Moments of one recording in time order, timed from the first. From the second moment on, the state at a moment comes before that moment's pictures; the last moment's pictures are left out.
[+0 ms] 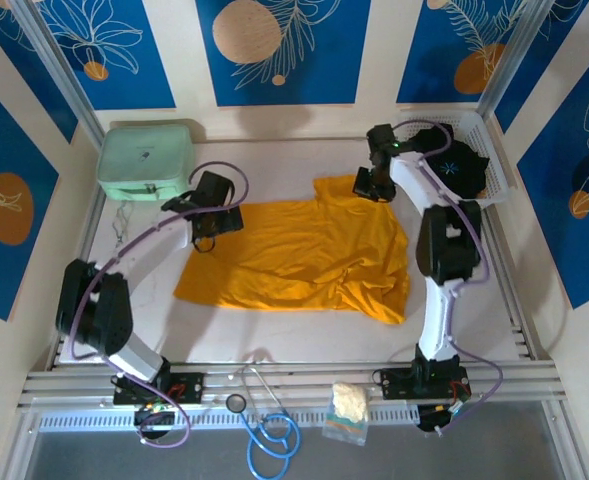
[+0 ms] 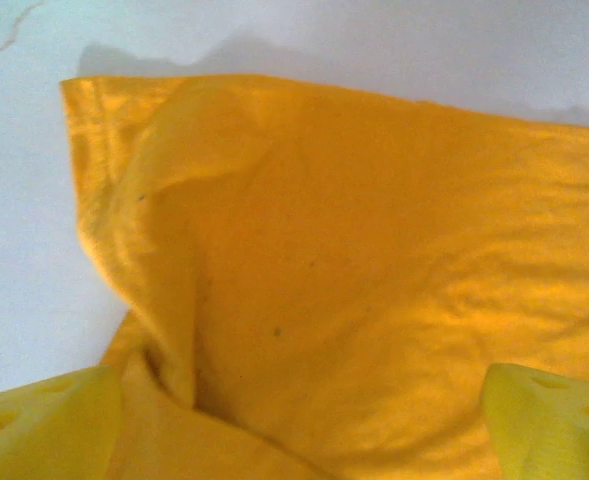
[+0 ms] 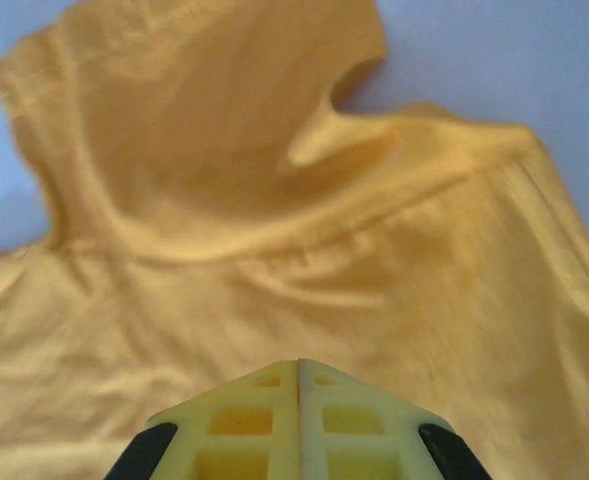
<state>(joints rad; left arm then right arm) -0.42 1.62 1.22 -0.65 -0.26 -0.56 0.18 2.16 1.87 -0.97 -0.07 0.46</state>
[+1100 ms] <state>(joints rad) -0.37 2.57 2.32 -0.93 -0.18 -0.41 0.05 2.77 2.75 -1.09 -0.33 0.46</state>
